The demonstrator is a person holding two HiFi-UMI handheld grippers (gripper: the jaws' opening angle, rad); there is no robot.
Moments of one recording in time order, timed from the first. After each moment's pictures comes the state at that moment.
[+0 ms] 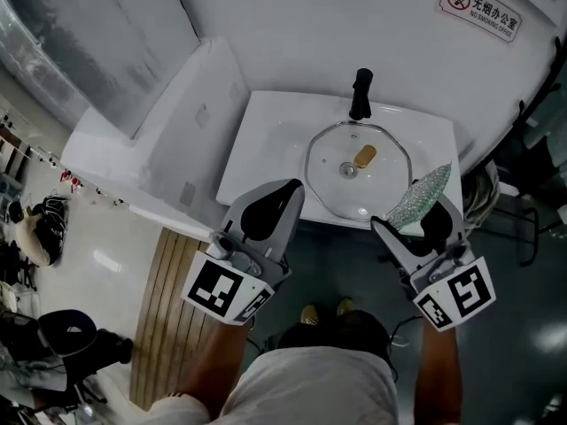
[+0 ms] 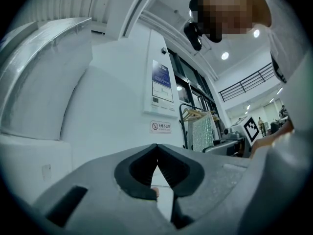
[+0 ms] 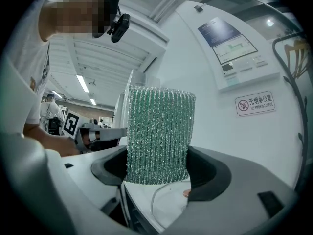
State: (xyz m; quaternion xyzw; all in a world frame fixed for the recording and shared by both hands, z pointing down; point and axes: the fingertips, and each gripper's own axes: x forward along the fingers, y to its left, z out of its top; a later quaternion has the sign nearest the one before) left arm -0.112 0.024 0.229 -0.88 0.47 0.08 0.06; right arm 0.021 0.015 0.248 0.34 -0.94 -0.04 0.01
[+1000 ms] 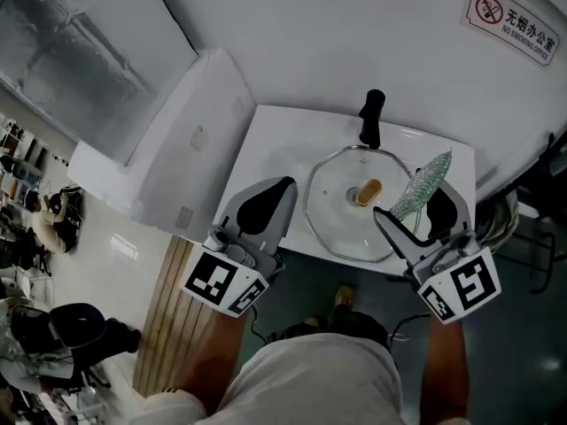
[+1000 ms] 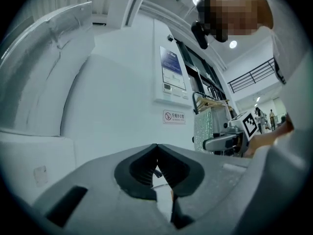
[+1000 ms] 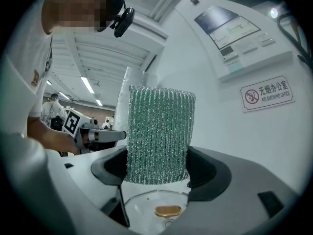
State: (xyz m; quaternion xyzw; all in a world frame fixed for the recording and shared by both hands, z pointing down) left arm -0.110 -0.083 0.247 -0.85 0.52 0.04 0.04; right arm 0.033 -0.106 0.252 0.30 -0.95 -0.05 0.01
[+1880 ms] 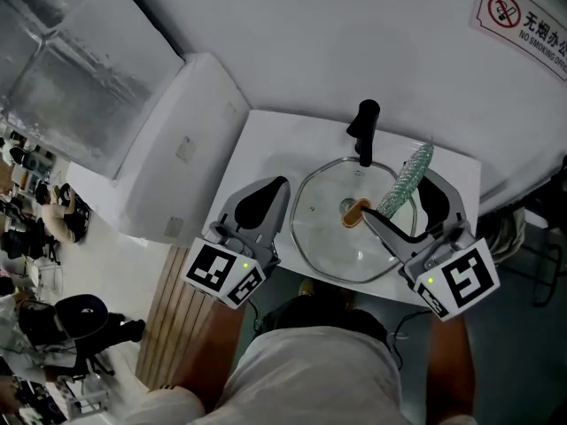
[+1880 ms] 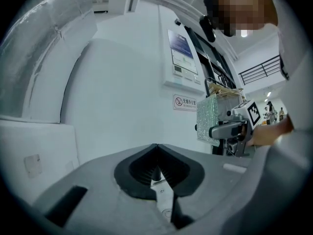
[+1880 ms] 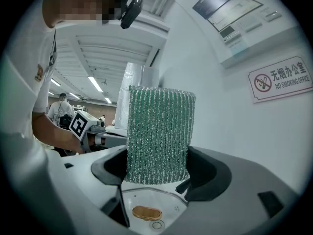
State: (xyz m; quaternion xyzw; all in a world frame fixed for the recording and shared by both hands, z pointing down) left arm -0.102 -0.155 0.287 -0.83 0.56 -0.01 -0.01; right arm 0.036 -0.174 0.263 0.24 -0.97 -0.04 0.04
